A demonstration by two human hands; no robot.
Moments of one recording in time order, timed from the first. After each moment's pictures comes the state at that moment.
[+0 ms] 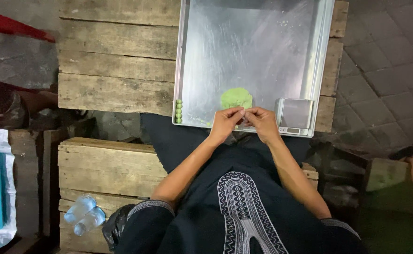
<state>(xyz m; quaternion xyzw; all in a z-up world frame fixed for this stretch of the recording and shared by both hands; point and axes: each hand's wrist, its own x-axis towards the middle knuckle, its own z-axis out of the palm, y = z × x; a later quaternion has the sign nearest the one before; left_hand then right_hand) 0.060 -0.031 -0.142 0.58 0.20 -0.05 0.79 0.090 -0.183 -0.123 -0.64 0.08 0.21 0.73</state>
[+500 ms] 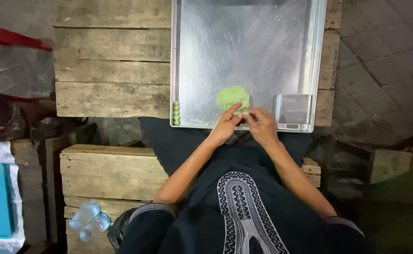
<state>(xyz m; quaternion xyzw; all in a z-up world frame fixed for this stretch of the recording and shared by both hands) 0.054 -0.022 -0.137 0.56 0.11 -0.16 0.80 0.078 -0.183 -0.106 -0.87 -0.13 -0.07 0.48</state>
